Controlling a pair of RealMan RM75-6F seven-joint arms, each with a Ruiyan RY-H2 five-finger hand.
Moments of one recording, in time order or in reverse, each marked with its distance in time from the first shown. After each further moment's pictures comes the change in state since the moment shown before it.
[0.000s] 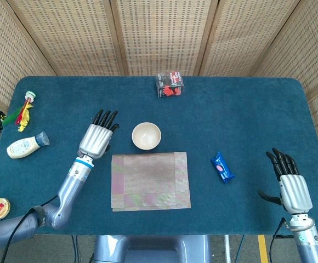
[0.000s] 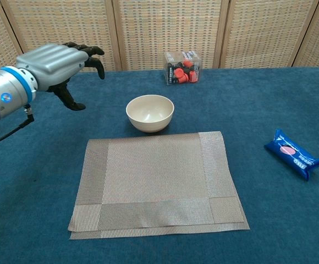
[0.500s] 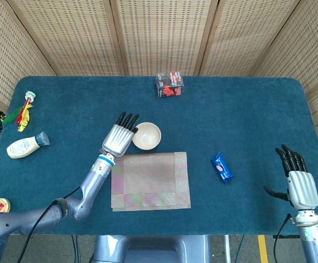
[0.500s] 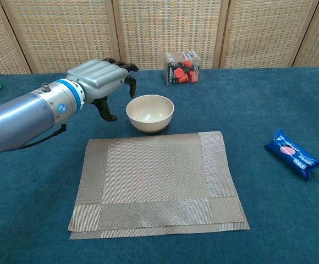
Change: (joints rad) left arm -0.158 -0.158 0.016 0.187 -0.084 -0.076 0.044; right arm 0.003 0.008 0.030 0.029 0.059 -0.020 0.050
